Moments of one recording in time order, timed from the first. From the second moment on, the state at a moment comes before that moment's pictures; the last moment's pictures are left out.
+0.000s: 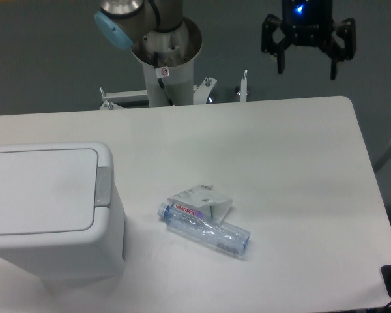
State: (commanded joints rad) arm 2.73 -1.56 -1.46 -1.37 1.56 1.19
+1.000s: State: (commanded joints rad) arm 2.62 -1.66 -1.39 -1.20 1.40 0.58
